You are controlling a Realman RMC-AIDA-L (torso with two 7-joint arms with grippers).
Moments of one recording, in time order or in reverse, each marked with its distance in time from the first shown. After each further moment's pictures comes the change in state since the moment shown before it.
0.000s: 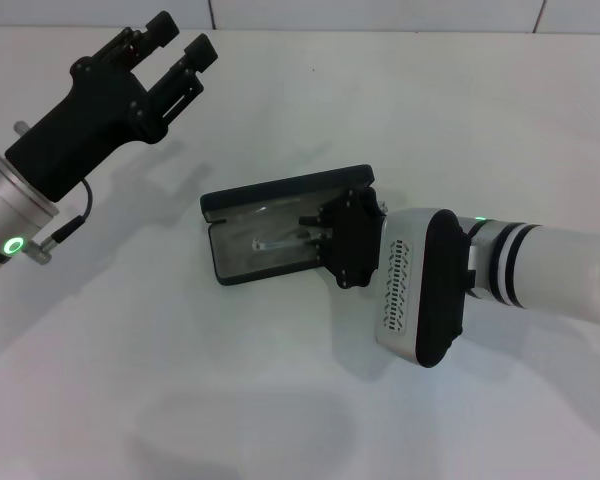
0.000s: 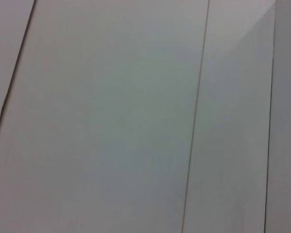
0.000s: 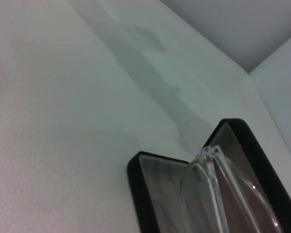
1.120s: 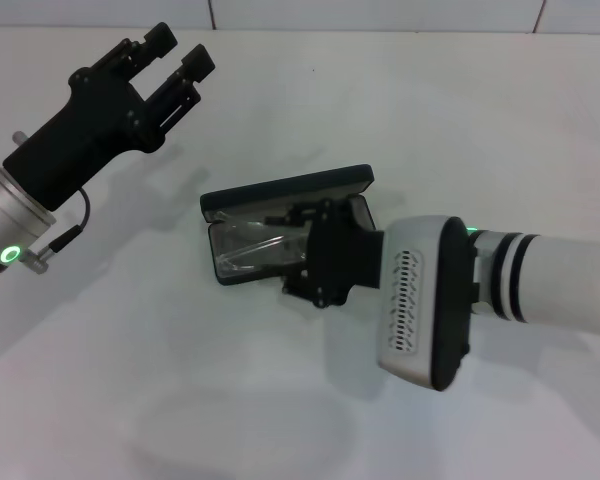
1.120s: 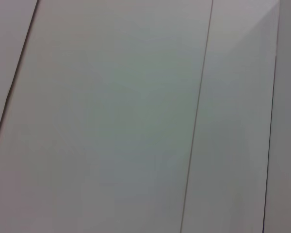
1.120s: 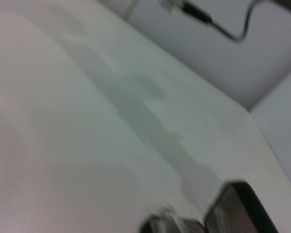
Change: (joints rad) left arm 0.014 0.002 0.012 -0.003 -0.002 0.000 -0.014; right arm -0.058 -0.013 0.013 -0.103 0.017 -0.114 0.000
